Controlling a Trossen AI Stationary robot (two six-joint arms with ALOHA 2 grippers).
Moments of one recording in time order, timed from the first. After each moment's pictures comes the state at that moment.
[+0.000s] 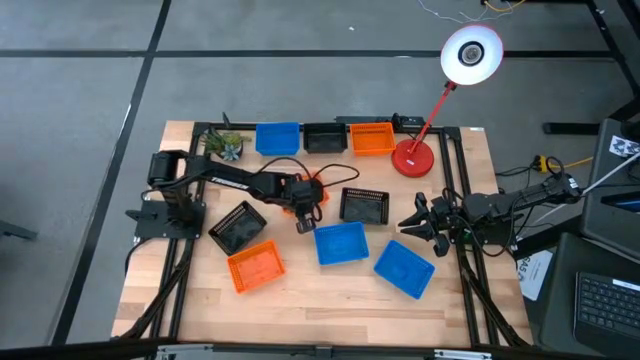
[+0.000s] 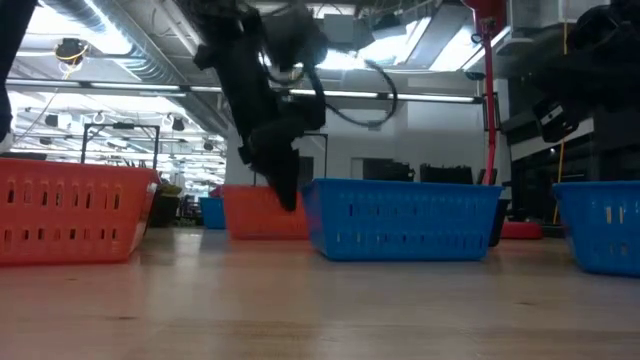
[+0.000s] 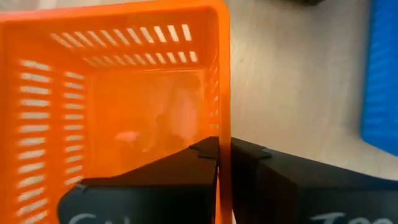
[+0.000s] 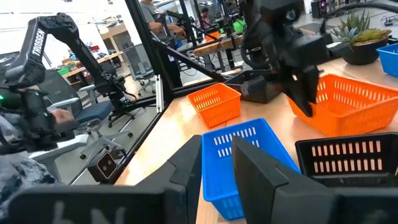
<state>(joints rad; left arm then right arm) 0.06 1.78 1.12 -0.37 -0.17 -0.21 0.29 0.22 0.01 0.18 0.08 0.34</state>
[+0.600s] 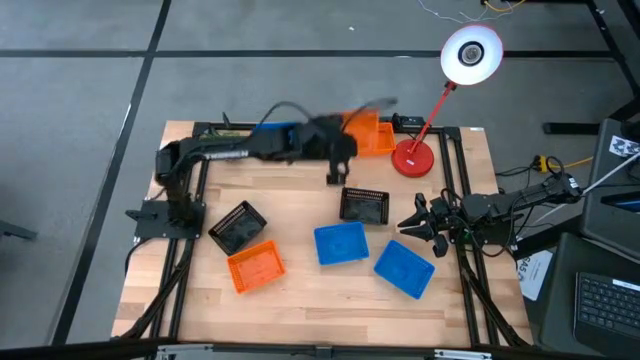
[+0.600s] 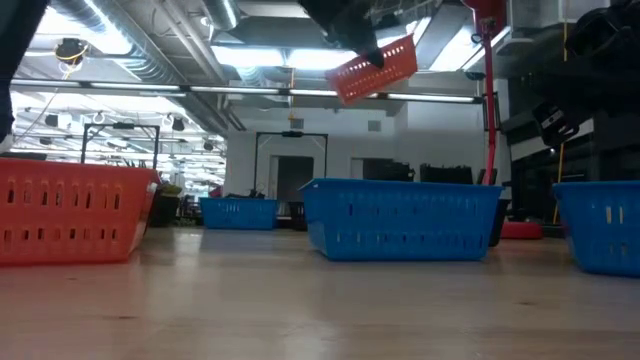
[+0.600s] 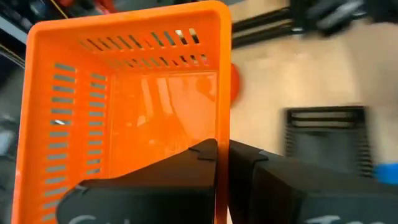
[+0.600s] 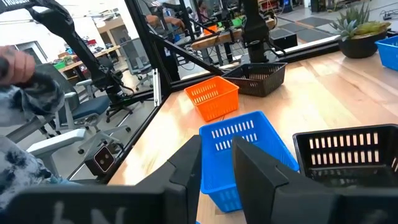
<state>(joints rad) 0.20 1.84 1.78 -0.43 -0.24 0.43 0.29 0.22 0.01 0.16 0.09 0.34</state>
